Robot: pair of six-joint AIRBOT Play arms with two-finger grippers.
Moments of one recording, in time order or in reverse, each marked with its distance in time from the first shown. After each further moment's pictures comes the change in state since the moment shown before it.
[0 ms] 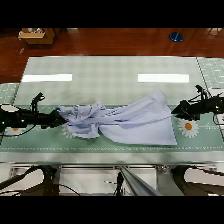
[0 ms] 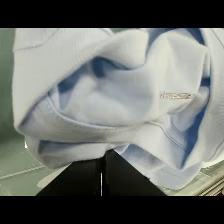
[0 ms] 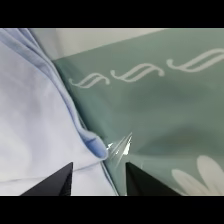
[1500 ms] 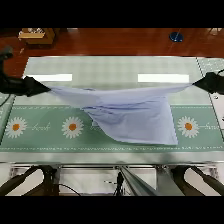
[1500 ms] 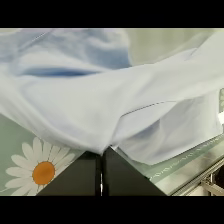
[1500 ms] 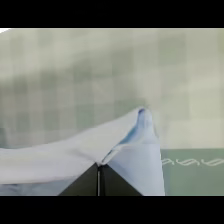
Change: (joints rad) left arm 0.000 0.142 0.599 0.001 -0.354 -0.116; right arm -0.001 0.382 0.247 0.109 0.013 -0.010
